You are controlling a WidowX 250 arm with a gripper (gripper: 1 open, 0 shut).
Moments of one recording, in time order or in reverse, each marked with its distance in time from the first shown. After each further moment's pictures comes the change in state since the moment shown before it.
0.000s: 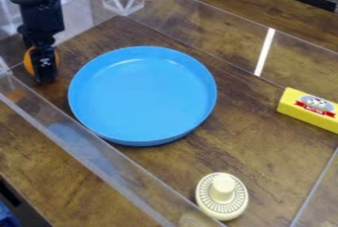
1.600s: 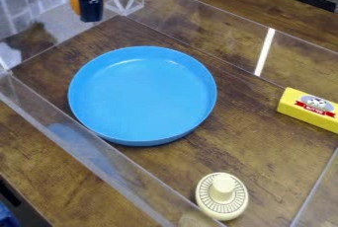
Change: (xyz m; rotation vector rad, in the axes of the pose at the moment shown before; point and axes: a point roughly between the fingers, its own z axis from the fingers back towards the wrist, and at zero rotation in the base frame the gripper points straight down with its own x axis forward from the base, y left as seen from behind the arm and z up) arm 0.081 0.005 0.074 0.059 -0.032 -0.100
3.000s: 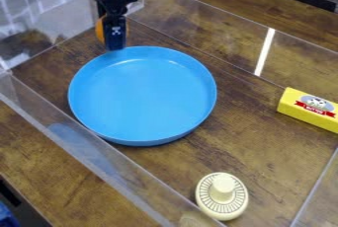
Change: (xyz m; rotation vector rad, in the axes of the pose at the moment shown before) arm 0.025 -0.017 -0.039 -0.038 -0.027 -0.101
